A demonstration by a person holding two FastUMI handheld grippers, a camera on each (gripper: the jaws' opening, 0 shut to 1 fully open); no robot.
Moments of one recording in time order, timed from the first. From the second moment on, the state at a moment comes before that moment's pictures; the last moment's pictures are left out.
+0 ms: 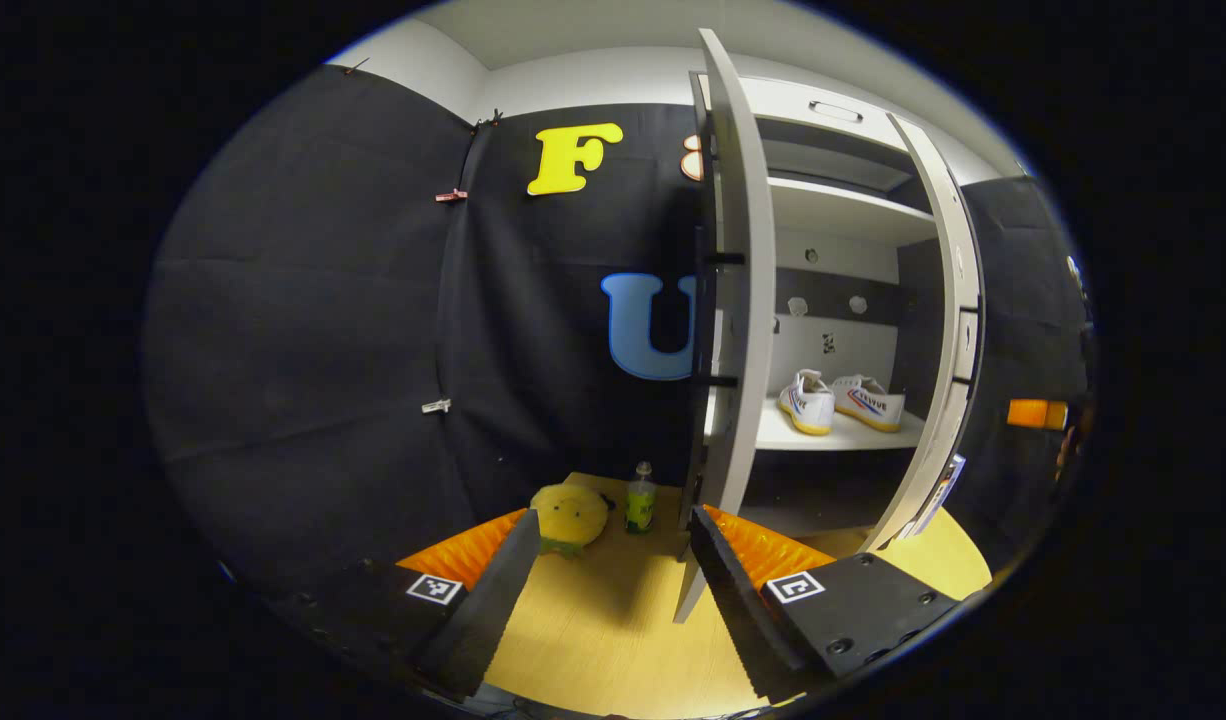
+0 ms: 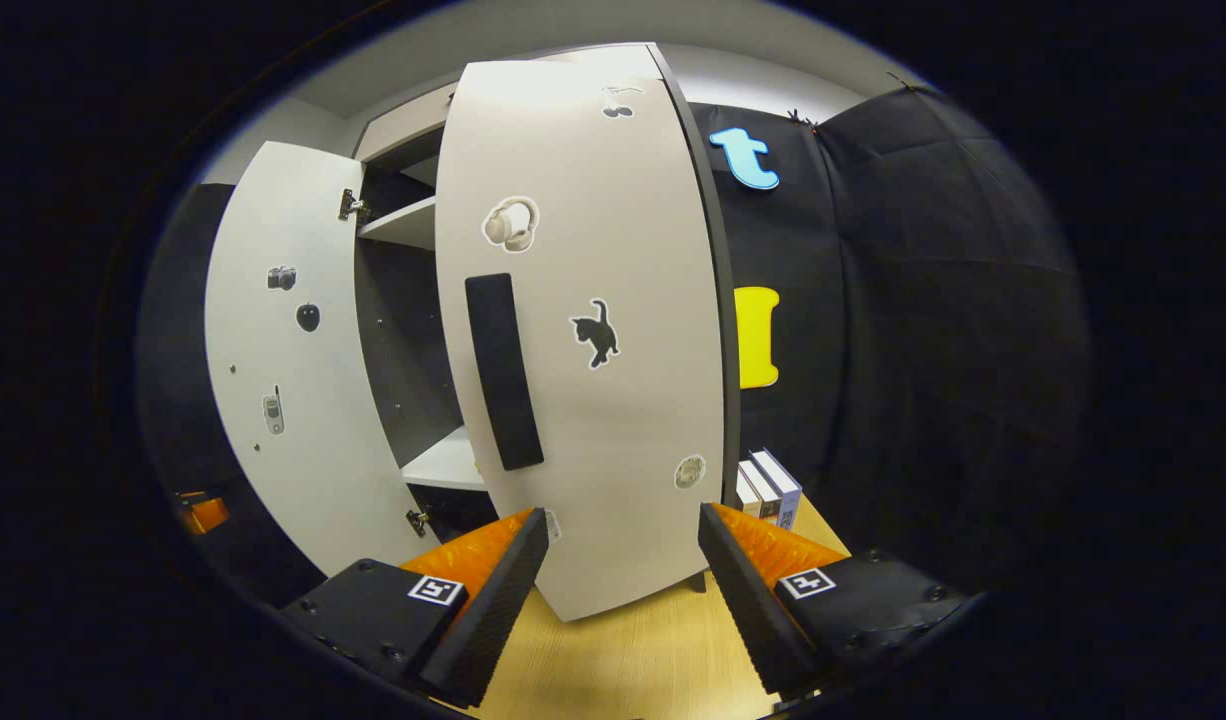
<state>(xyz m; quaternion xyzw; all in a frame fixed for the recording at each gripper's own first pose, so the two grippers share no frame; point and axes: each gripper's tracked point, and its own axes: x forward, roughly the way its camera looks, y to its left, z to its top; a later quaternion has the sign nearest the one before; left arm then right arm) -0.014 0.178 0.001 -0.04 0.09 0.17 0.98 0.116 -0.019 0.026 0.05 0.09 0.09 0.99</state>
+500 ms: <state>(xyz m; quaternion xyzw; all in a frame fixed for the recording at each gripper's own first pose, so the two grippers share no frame) 0.068 0.239 0.055 -0.08 0.04 0.09 0.99 0.043 -0.006 -0.032 0.06 0.12 0.06 0.99</state>
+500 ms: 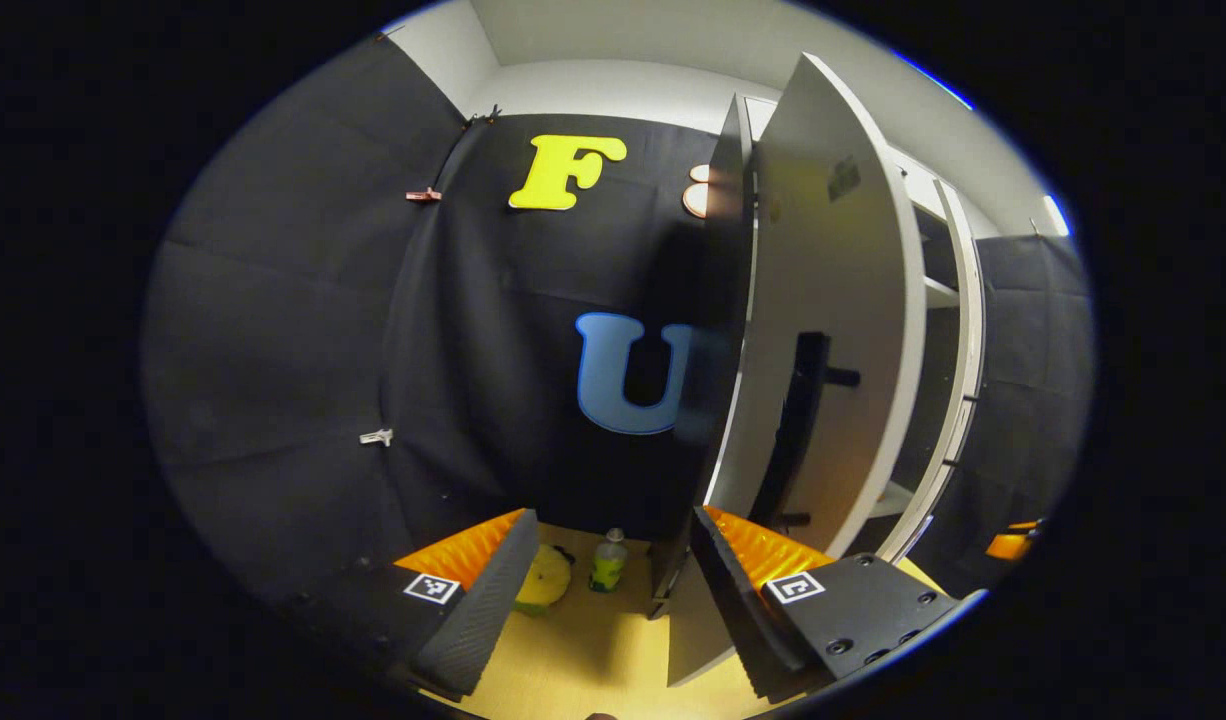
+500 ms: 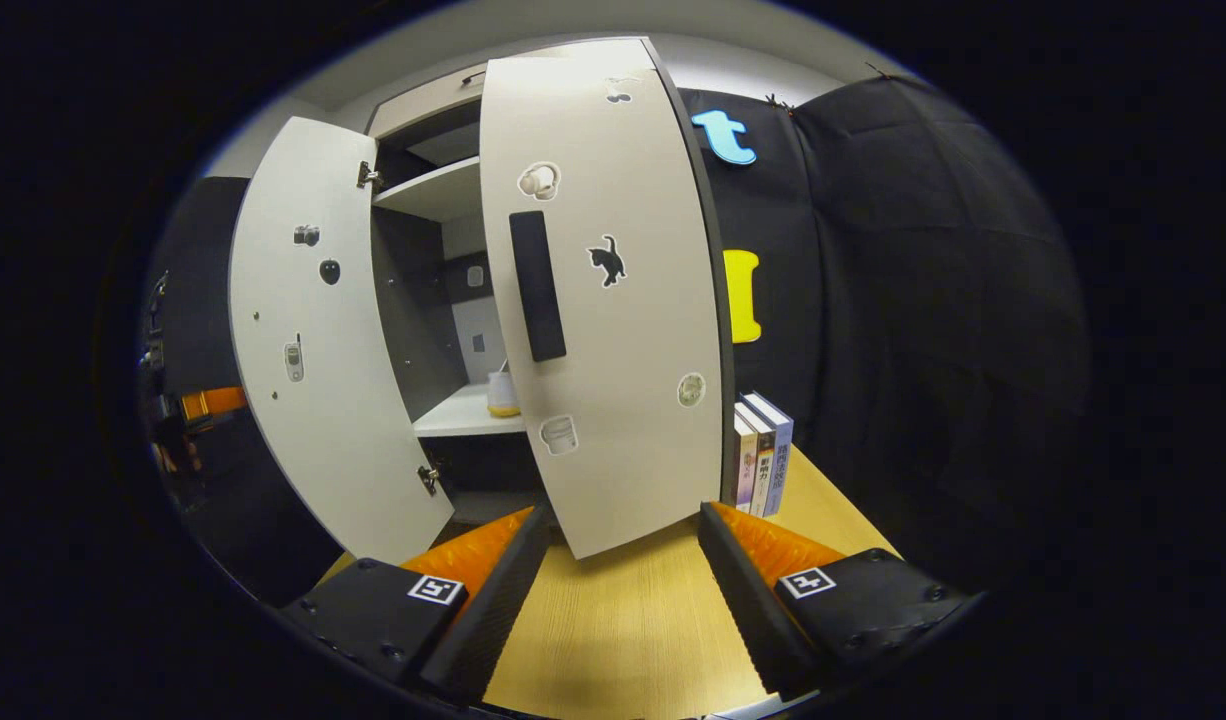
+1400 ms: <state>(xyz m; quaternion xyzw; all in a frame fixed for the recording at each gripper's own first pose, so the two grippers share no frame) 0.117 0.216 0.098 -0.08 0.04 0.01 1.00 0.009 -0.035 -0.061 0.09 0.13 -0.01 0.99</state>
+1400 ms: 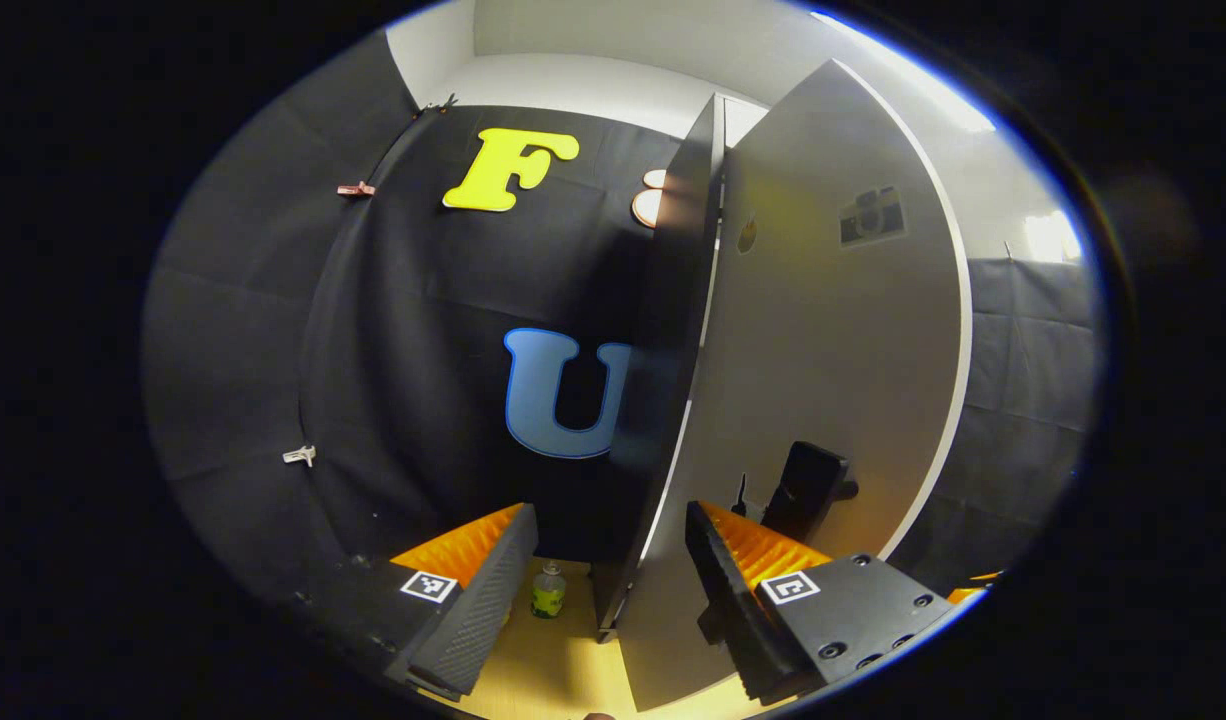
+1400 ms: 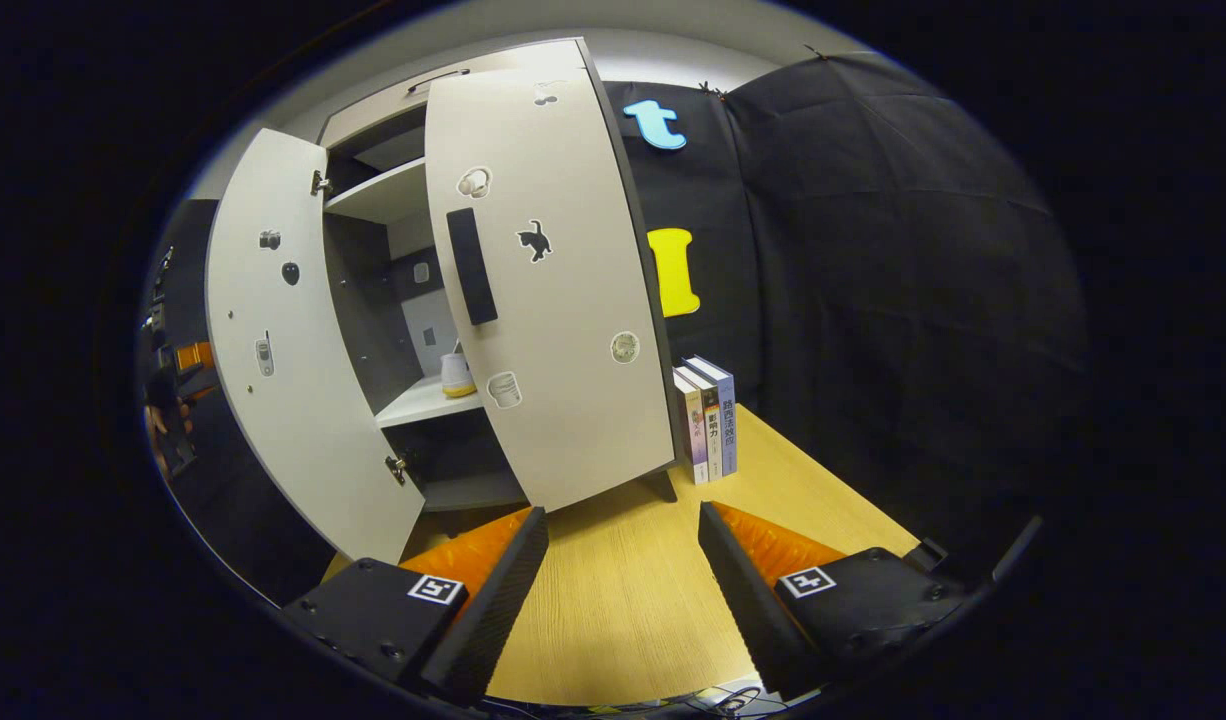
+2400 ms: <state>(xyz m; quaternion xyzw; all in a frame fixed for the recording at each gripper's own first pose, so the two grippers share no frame) 0.151 0.052 0.100 -0.03 0.04 0.00 1.00 0.029 -0.054 -0.048 0.09 0.12 0.01 0.99</state>
